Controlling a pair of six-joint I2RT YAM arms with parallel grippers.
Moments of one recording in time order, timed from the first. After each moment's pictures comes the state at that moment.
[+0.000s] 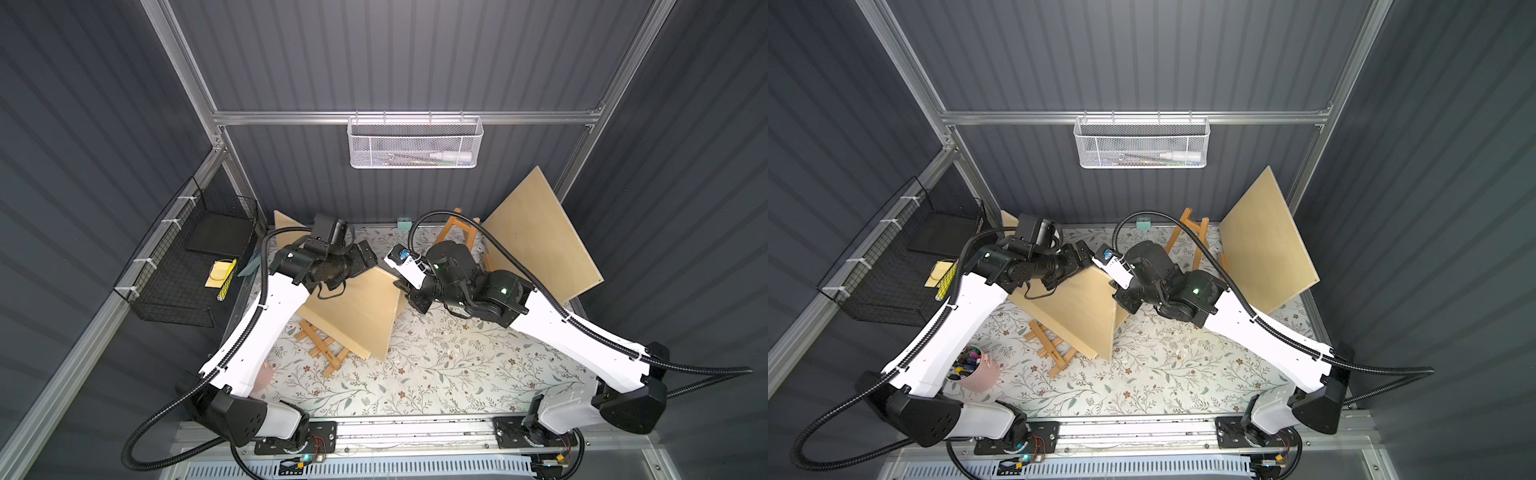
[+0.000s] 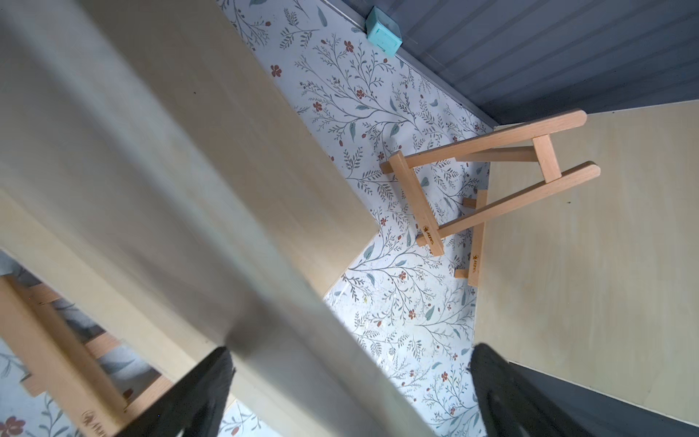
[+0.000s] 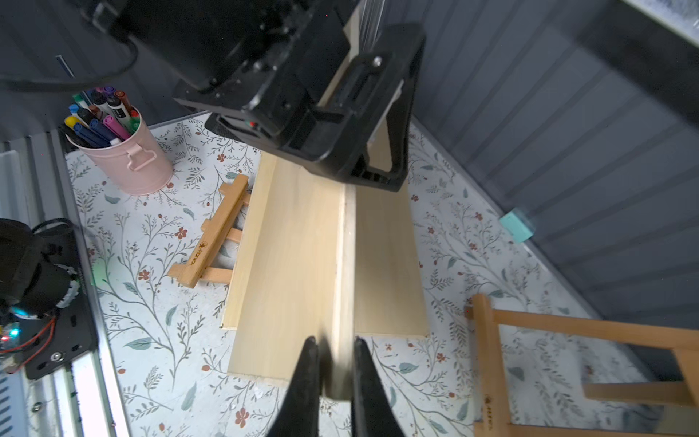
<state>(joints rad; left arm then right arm) -0.48 1.39 1.59 -1.04 0.08 -0.81 1.02 1.42 1.55 -0.66 0.13 -0.21</state>
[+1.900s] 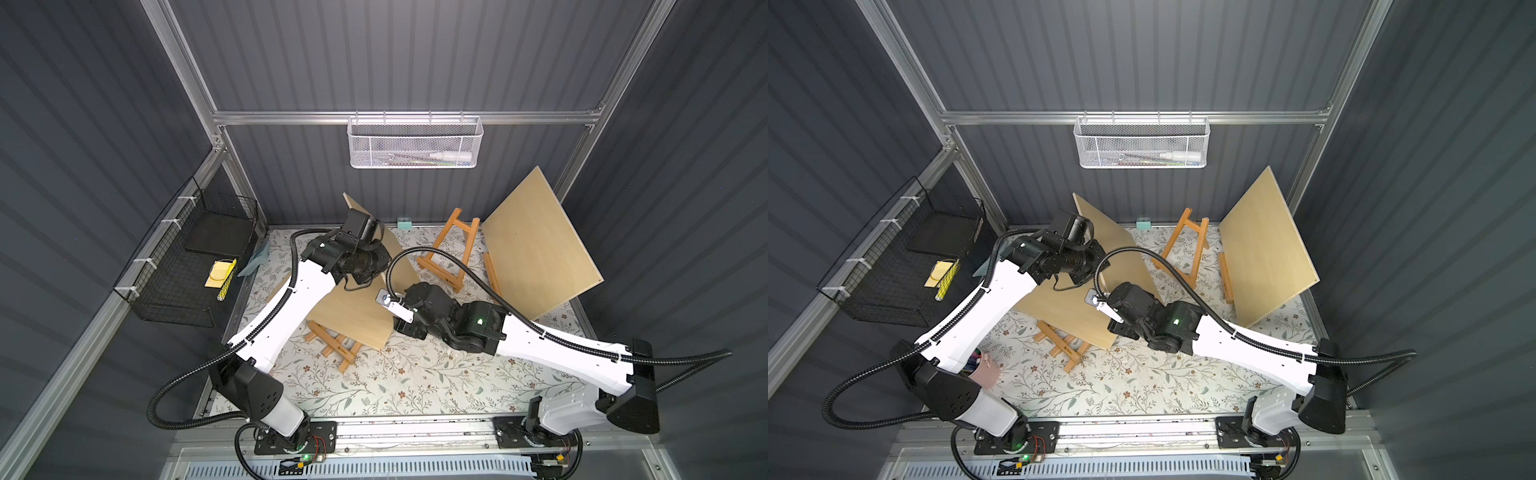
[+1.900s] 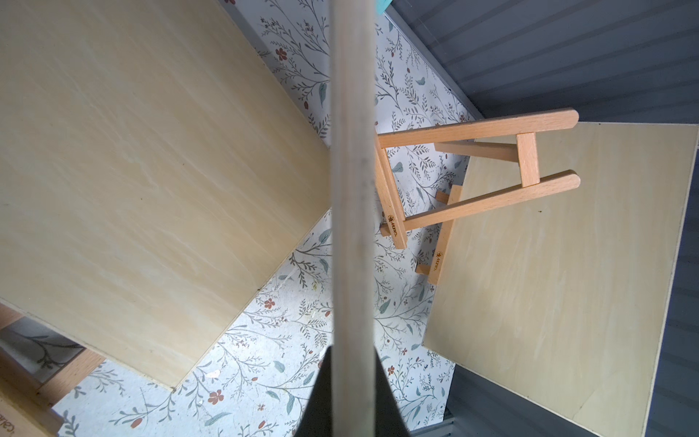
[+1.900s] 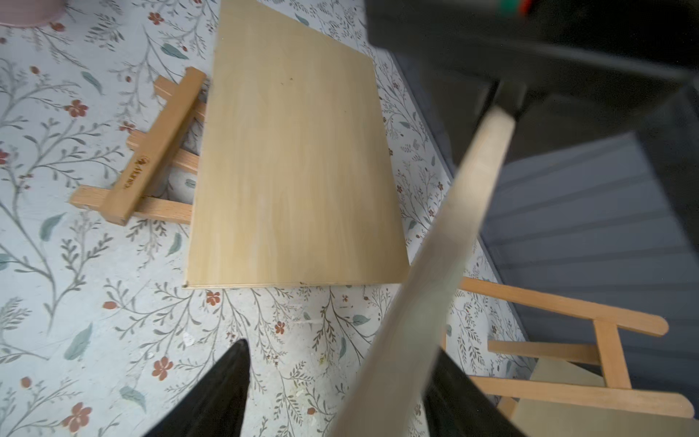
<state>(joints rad) -0.60 1.57 1.71 -0.98 0.08 -1.05 1.09 1.42 1.29 -0.58 0.39 -0.33</state>
